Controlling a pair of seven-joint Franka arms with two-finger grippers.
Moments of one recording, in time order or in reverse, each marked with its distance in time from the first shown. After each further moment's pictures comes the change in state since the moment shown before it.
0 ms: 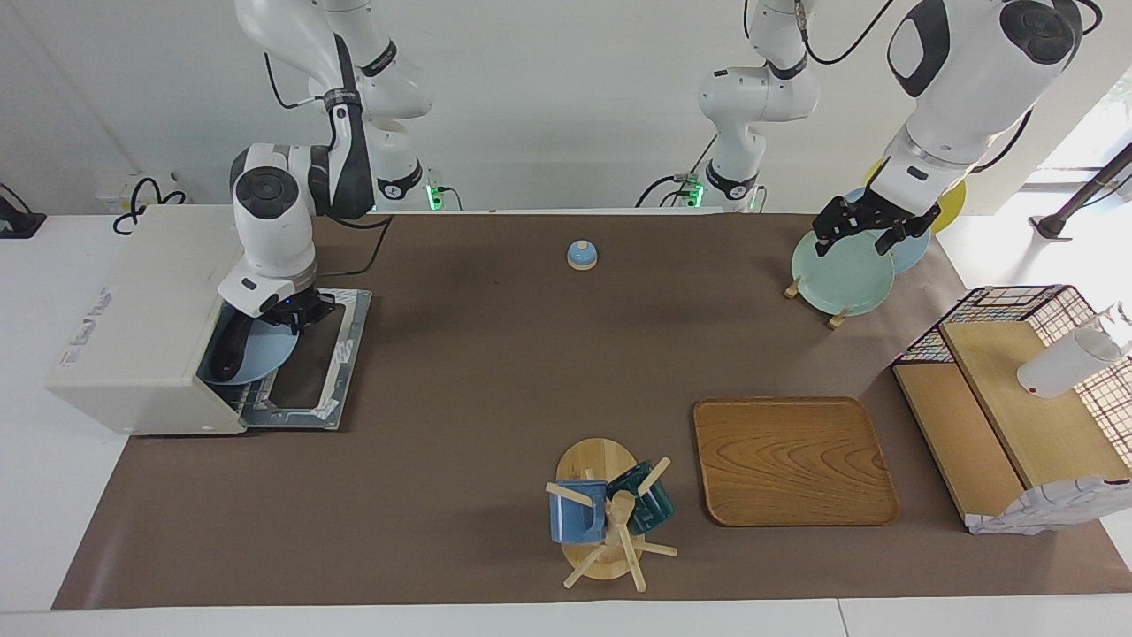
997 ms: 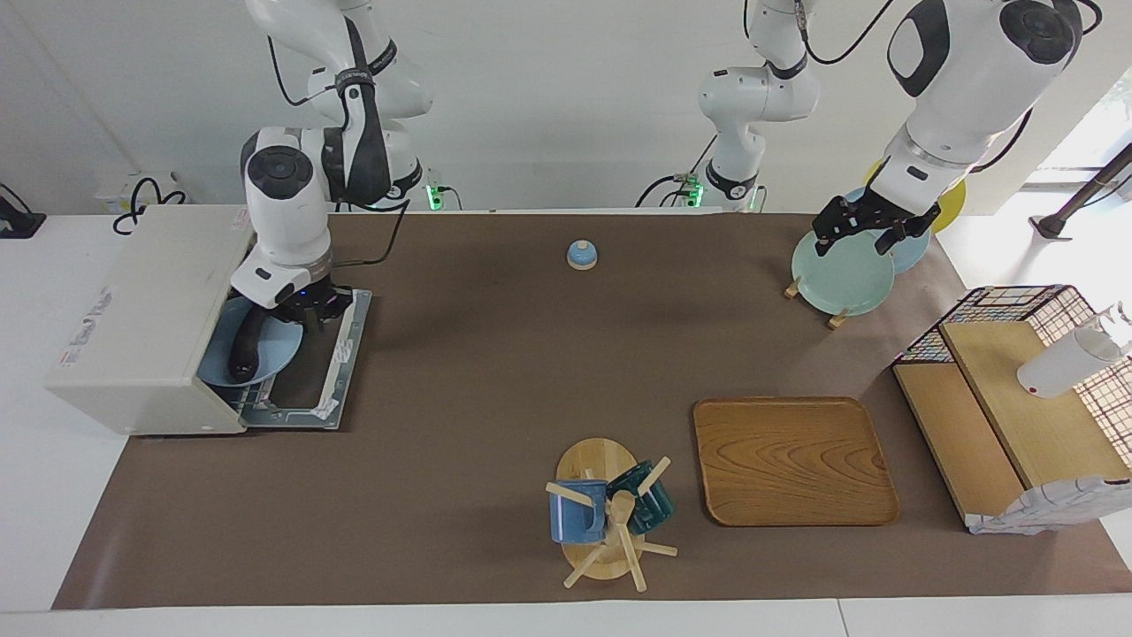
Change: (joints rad) left arm 0.000 0.000 0.000 0.000 0.000 0.000 0.000; right arm 0.140 0.013 0.019 0.105 0.087 -0.053 0.044
